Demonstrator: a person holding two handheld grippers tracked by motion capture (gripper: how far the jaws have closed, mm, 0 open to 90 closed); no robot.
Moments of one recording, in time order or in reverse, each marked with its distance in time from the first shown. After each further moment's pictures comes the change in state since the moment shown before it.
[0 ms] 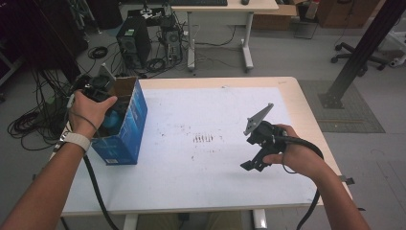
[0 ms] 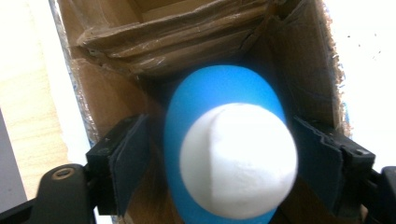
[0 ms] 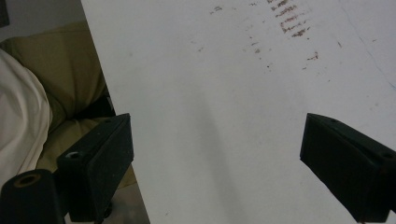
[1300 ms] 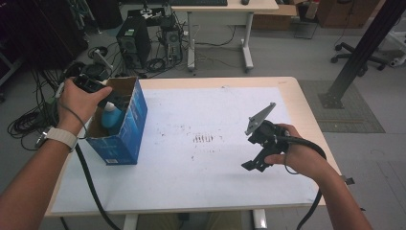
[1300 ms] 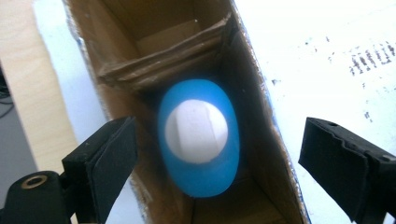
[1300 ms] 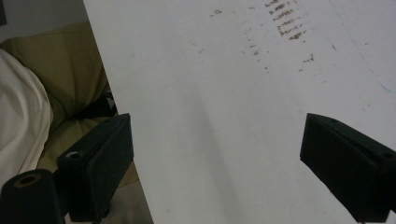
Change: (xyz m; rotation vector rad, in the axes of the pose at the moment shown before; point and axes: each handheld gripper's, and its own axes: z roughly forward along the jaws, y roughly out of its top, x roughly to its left) left arm -0.010 0.004 -0.051 -0.058 -0.023 0.102; right arm 0.004 0.002 -0.008 -0.003 -0.015 -0.006
